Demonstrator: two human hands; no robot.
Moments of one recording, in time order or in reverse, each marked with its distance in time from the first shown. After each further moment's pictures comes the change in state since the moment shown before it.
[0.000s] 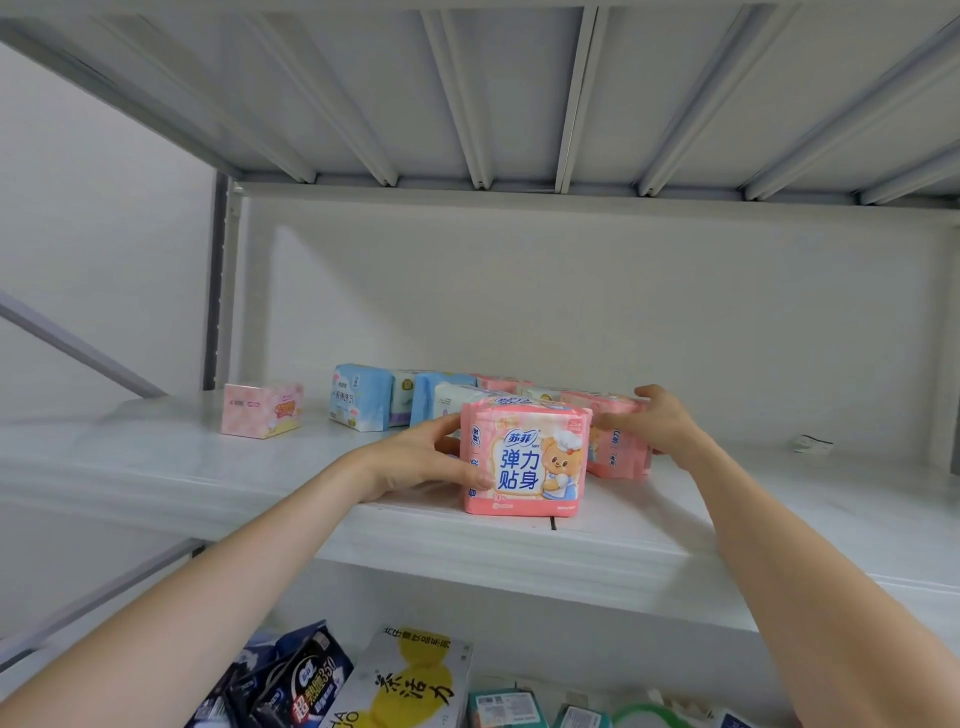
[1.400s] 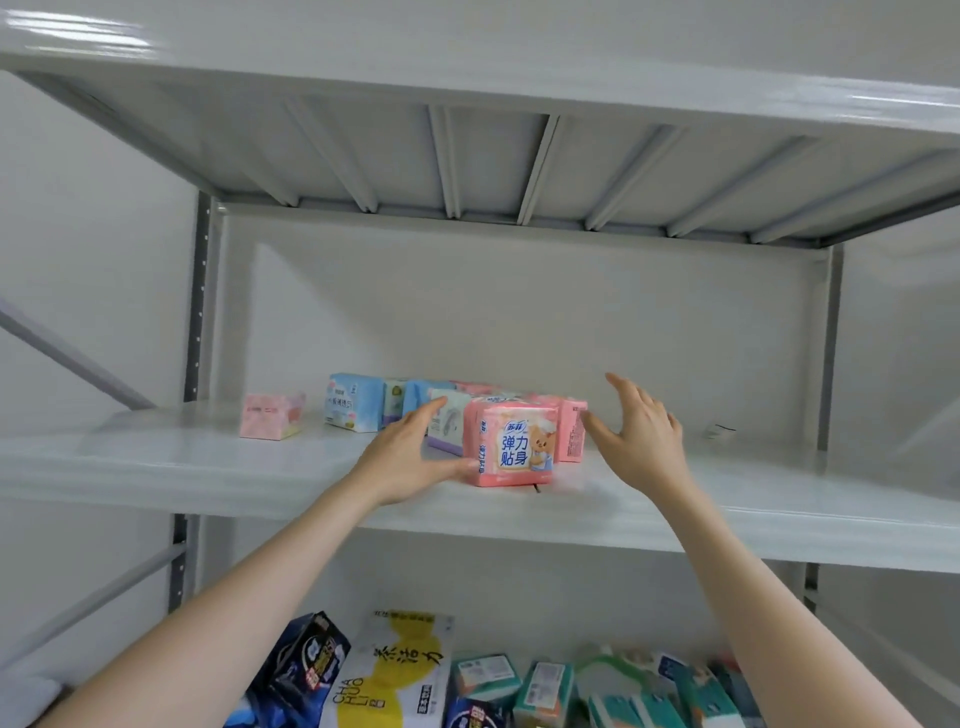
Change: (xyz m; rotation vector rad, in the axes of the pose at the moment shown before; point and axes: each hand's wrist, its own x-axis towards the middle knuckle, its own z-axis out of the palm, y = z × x) left_hand -0.071 0.010 0.008 0.514 0.383 0.134; right_hand -0.187 -0.052 -0.015 -0.451 0.400 -0.355
